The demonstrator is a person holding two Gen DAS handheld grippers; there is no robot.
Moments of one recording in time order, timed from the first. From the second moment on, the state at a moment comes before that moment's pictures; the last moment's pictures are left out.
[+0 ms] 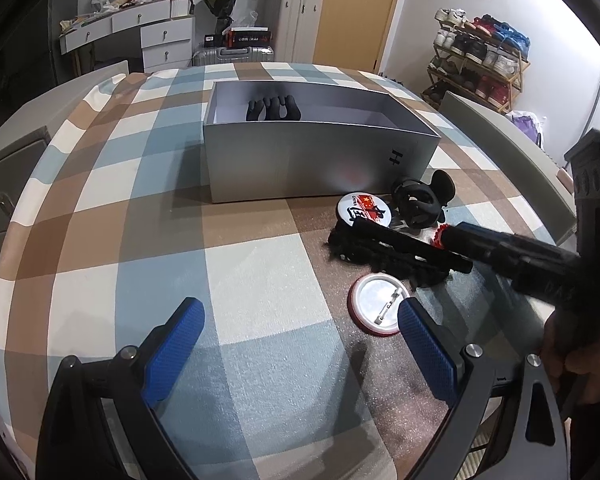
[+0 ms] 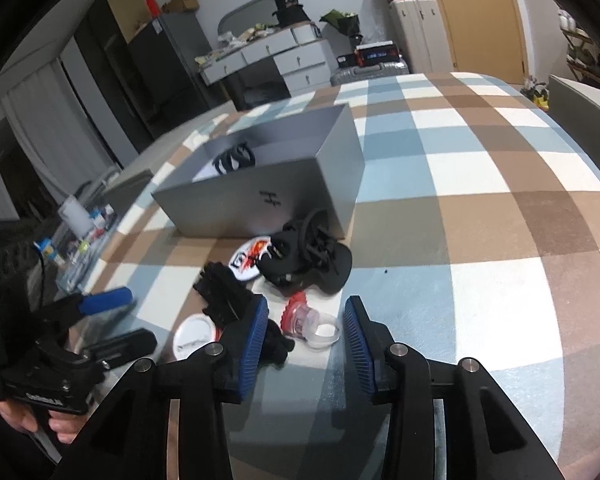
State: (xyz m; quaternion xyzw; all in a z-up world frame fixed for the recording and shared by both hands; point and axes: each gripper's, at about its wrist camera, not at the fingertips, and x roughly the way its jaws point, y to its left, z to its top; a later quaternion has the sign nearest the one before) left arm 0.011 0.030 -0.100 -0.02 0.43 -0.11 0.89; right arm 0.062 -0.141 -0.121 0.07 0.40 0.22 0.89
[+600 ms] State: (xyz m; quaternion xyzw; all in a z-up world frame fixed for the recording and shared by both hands) left arm 0.020 0.007 -0.100 0.02 0.44 -0.14 0.89; right arm 0.043 -0.159 -0.110 0.05 0.35 0.20 0.91
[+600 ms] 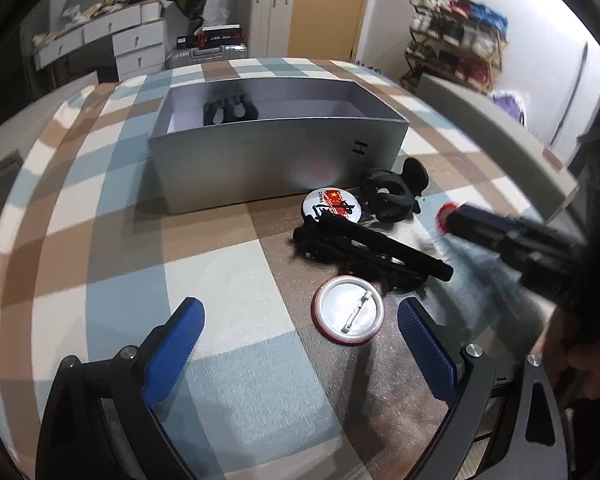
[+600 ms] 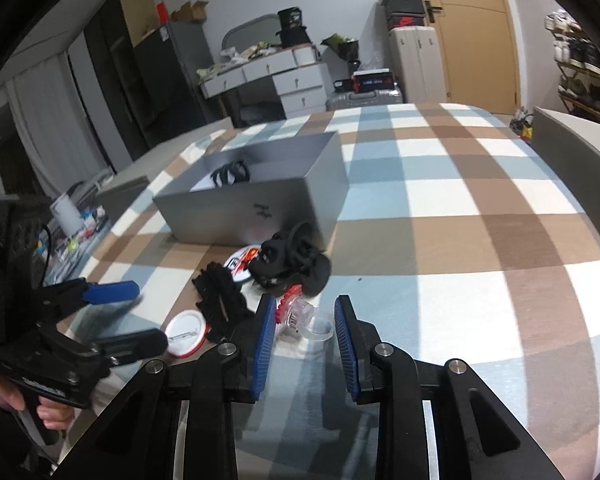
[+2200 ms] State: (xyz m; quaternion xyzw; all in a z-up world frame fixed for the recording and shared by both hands) left arm 0.015 0.004 -0.083 0.05 0.44 -0.15 0.88; right arm 0.026 -0.177 -0.088 0.08 0.33 0.24 0.91
